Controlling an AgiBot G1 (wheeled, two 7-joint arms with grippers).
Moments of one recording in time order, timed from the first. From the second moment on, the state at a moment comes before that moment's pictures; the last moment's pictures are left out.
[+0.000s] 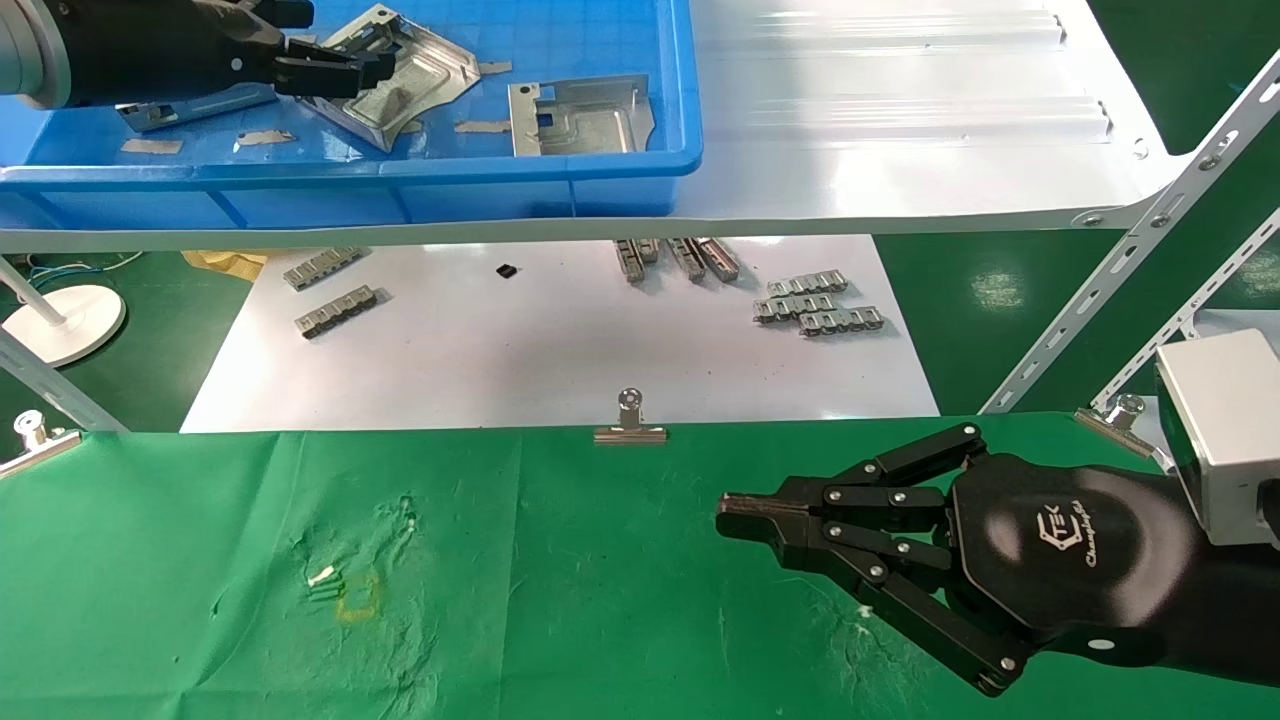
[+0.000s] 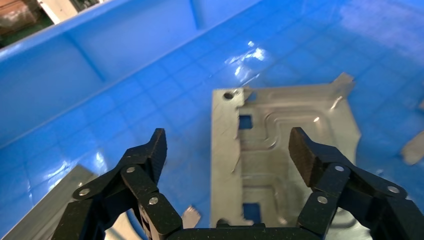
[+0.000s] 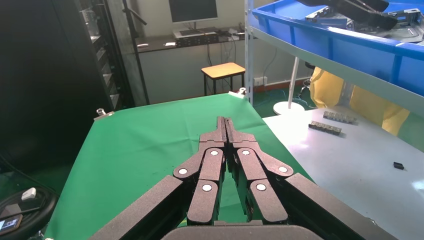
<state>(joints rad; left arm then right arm) -2.09 1.13 0.58 -0.05 1.45 0.97 -0.05 1.10 -0.57 -0.38 1.25 -0.65 -1.45 0.13</state>
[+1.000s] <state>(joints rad) -2.10 1.13 0.55 -0.02 1.41 0.95 -0.03 1.10 -0.57 -0.38 1.25 -0.65 -1.45 0.13</state>
